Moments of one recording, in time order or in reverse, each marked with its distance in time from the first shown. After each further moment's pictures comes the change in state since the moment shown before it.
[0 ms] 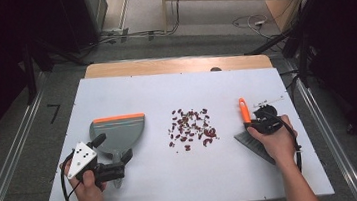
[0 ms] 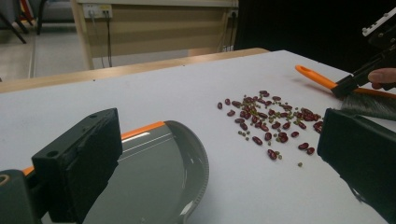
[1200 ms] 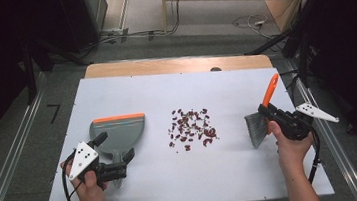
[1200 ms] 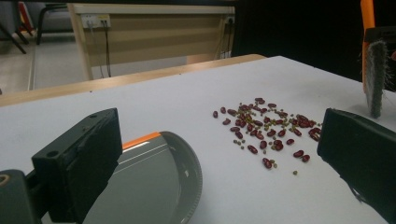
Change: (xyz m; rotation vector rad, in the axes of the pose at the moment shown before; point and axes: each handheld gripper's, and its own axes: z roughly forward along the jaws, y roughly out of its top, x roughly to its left) left arm -0.006 0.006 0.001 -0.028 -0.008 0.025; right arm -0.021 -0.039 -0.062 -0.736 0.250 0.134
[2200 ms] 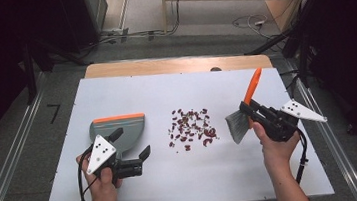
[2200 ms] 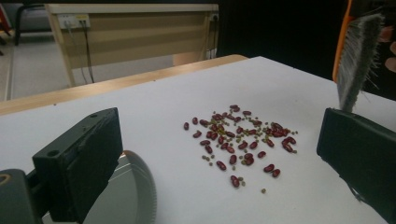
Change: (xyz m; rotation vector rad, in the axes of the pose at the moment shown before) left arm -0.033 0.018 0.022 0.024 -0.055 0.022; right arm 0.074 0.023 0.008 -0.060 0.117 -0.094
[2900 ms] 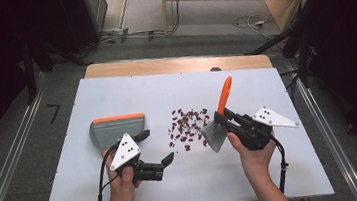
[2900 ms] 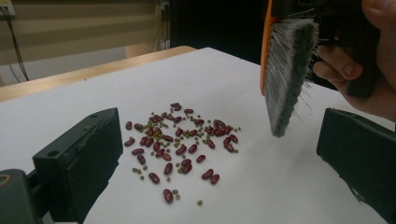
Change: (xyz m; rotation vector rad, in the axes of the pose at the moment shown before) left arm -0.034 0.005 0.033 0.045 -0.194 0.010; right arm 0.055 -0.012 0.028 0.040 0.097 -0.028
